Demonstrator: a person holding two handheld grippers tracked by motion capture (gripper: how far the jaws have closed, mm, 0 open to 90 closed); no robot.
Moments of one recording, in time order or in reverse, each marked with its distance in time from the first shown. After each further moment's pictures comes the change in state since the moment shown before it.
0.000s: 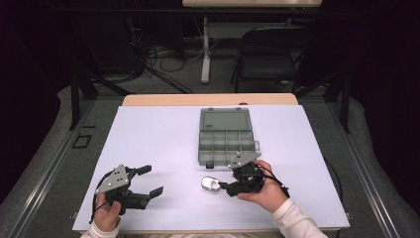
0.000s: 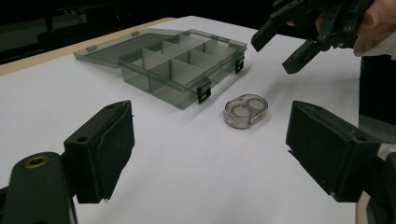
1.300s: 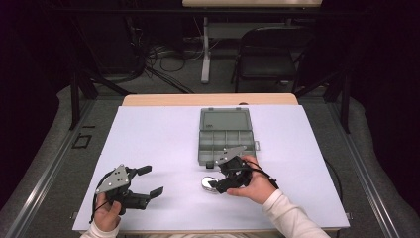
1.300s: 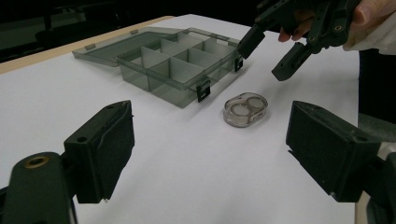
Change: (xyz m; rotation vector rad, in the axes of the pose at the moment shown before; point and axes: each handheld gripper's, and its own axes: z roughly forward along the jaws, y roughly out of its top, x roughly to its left) left arm 0.000 0.000 0.000 0.006 -0.002 0.000; right arm 0.005 0.025 0.021 0.049 0.080 -0.007
